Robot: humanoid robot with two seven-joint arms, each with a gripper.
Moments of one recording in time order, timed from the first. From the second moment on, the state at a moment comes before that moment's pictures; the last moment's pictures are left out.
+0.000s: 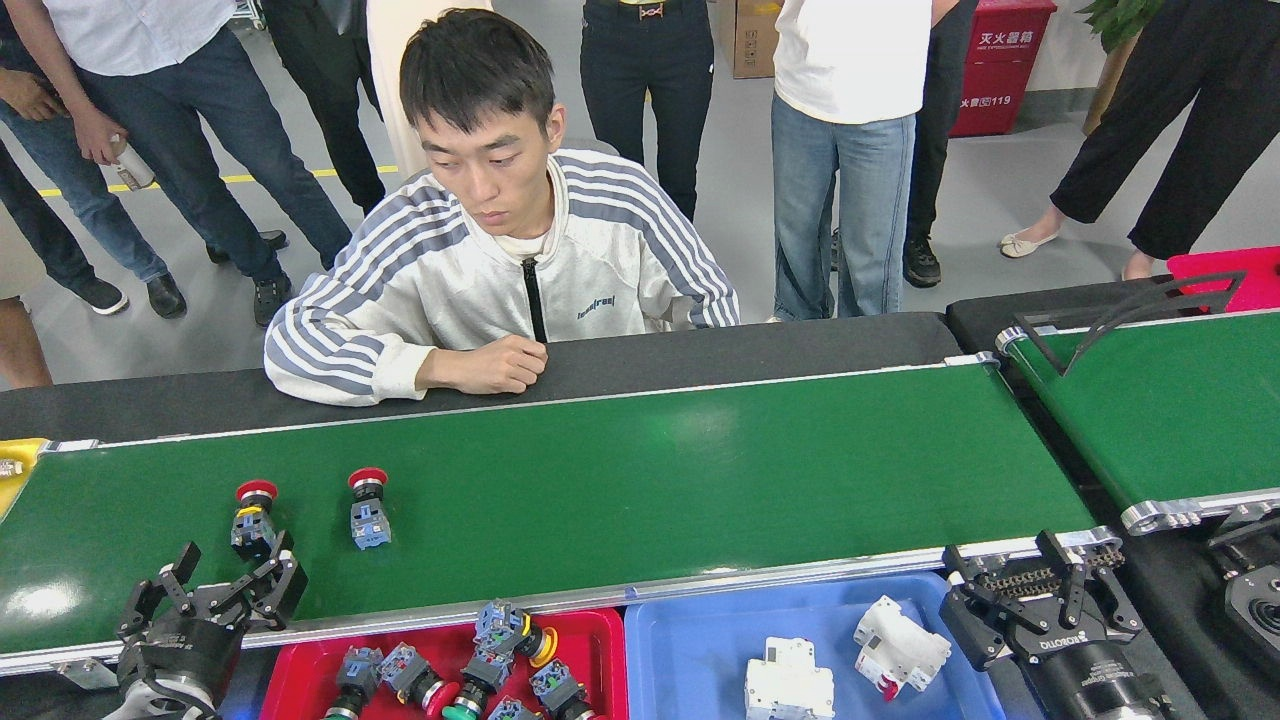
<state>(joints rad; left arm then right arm) -0.17 0.19 0.27 -1.18 -1.44 -0.22 -0.03 0.12 -0.15 -0.13 -1.64 1.24 -0.24 0.04</state>
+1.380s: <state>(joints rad) 0.38 0.09 0.25 -1.73 -1.31 -0.52 0.03 0.13 -0.15 -0.13 -1.64 1.24 -0.24 0.04</state>
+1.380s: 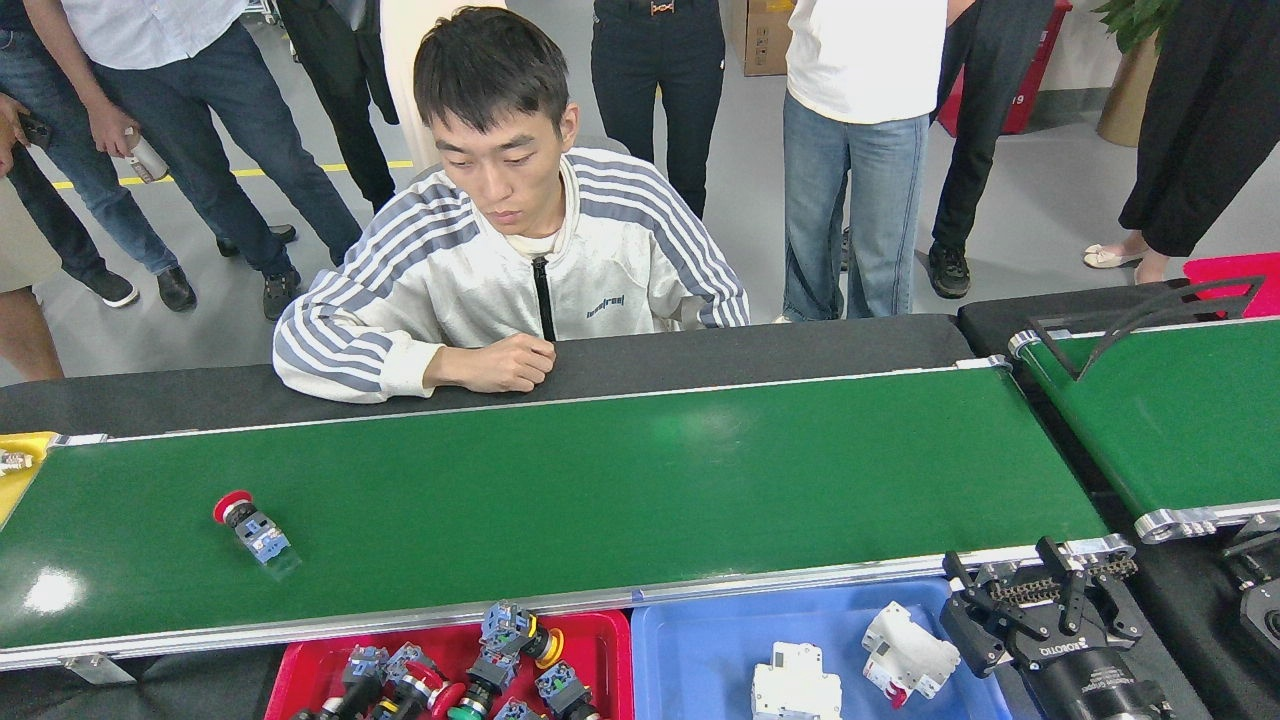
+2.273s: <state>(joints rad) -0.08 0.28 0.31 -1.22 -1.33 -0.12 0.03 0.13 -0.15 -0.10 -1.64 1.24 -0.25 0.04</state>
